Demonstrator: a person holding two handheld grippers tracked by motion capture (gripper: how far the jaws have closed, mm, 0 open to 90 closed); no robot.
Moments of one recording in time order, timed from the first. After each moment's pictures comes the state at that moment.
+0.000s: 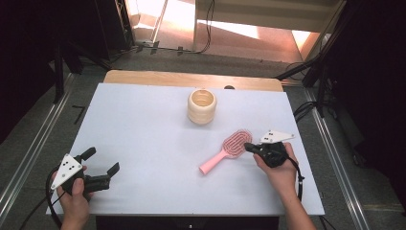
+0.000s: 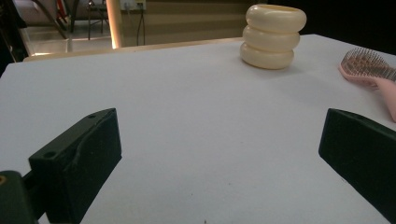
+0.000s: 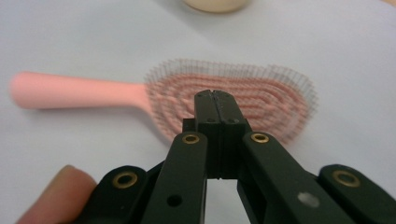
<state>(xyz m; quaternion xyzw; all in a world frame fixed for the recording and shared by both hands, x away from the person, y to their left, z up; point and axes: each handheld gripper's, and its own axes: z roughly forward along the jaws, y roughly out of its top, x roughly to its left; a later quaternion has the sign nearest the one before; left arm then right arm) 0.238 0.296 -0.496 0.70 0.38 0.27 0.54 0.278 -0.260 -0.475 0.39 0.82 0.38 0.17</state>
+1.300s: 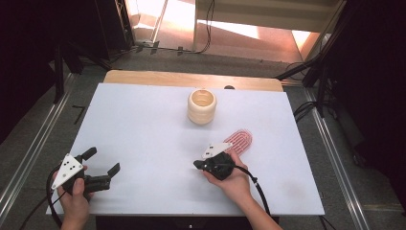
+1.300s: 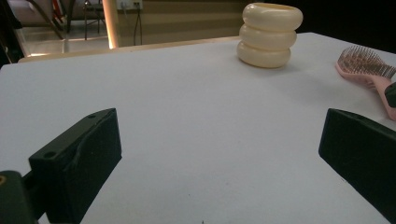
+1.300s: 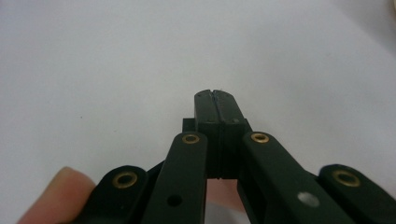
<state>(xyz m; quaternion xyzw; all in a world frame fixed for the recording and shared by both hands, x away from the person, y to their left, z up) 0.238 0.294 -0.496 0.70 0.38 0.27 0.54 0.270 -0.119 -0.494 0.29 0.88 0.37 0.09</state>
